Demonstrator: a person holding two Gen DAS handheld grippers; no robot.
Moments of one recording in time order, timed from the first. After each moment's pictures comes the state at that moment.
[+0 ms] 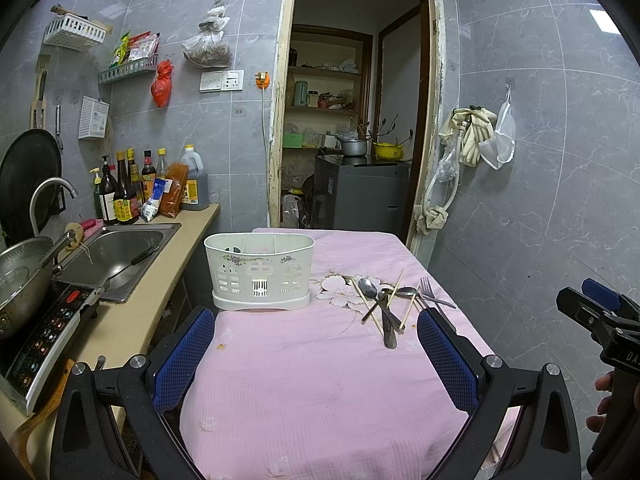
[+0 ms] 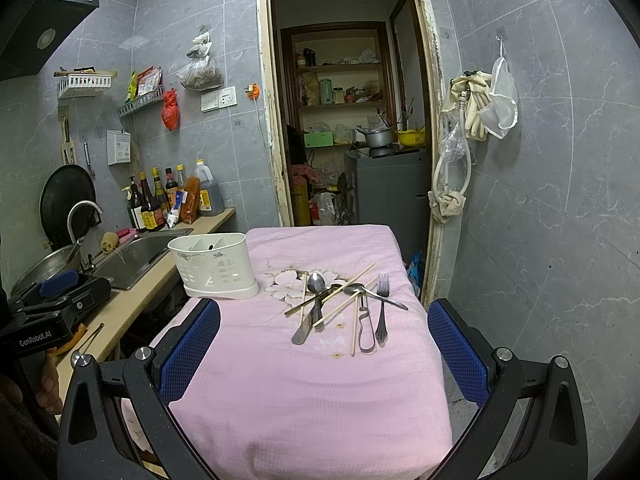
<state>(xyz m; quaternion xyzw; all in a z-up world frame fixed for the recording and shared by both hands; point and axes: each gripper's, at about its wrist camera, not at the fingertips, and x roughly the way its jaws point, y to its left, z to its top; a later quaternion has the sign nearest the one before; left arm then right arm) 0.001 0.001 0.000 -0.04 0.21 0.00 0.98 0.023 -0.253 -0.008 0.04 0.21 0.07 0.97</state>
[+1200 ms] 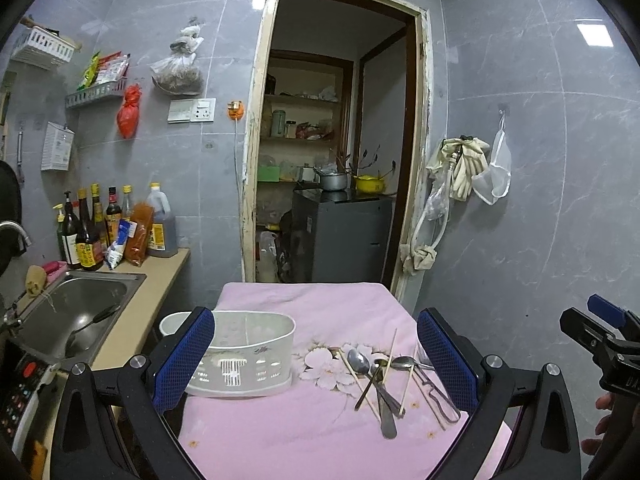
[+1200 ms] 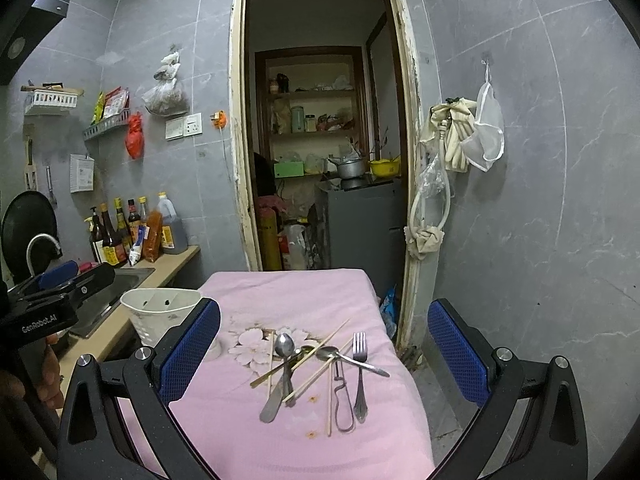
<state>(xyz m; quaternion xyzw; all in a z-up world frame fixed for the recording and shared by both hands) 0.112 0.001 0.022 -0.04 0.15 -0.04 0.99 0.115 -0.252 0.018 0.04 0.17 0.02 0.99</state>
